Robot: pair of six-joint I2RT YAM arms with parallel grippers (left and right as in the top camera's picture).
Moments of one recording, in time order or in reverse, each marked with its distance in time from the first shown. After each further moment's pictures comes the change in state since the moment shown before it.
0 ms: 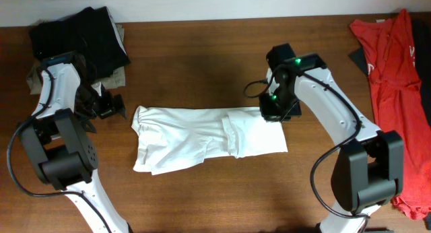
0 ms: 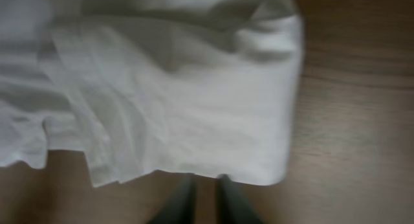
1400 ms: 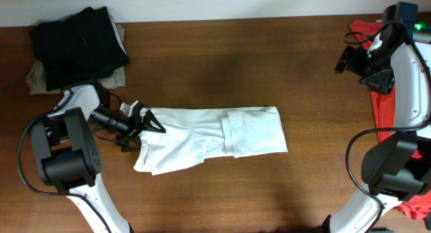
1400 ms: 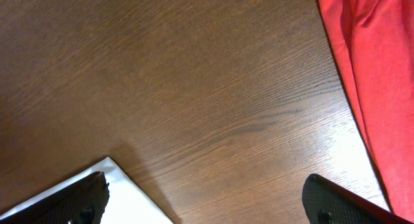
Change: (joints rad) left arm -0.057 -0.038 -0.365 0.069 0.603 0.286; right arm -0.538 0.090 0.440 -0.134 0.107 0.046
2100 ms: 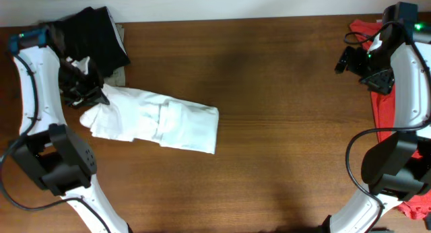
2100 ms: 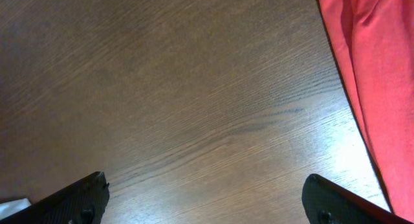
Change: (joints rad) left arm 0.061 -0.018 0.722 -0.407 -0.414 -0.227; right arm 0.000 0.000 0.000 -0.003 0.000 0.000
